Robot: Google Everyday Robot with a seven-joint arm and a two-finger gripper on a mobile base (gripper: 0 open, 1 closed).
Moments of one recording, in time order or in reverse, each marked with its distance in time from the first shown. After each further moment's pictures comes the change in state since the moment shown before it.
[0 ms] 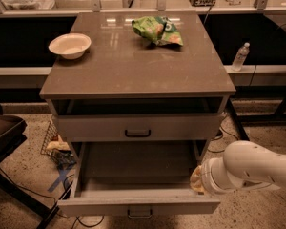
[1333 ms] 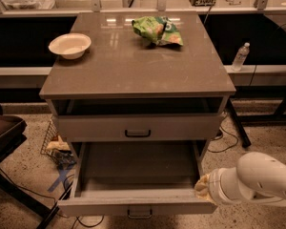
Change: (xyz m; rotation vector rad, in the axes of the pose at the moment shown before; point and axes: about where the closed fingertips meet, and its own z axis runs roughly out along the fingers) arm 0.017 0.021 0.005 0.004 -0.060 0.101
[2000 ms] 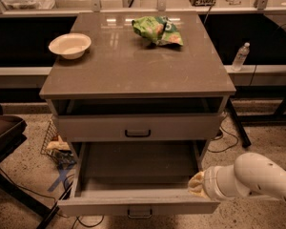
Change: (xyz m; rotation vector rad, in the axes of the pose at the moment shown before) arm -0.008 -0.012 0.027 -0.002 -0.104 -0.007
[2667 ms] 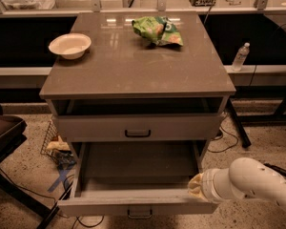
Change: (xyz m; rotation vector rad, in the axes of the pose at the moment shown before) arm 0.014 0.000 0.018 0.025 0.031 0.032
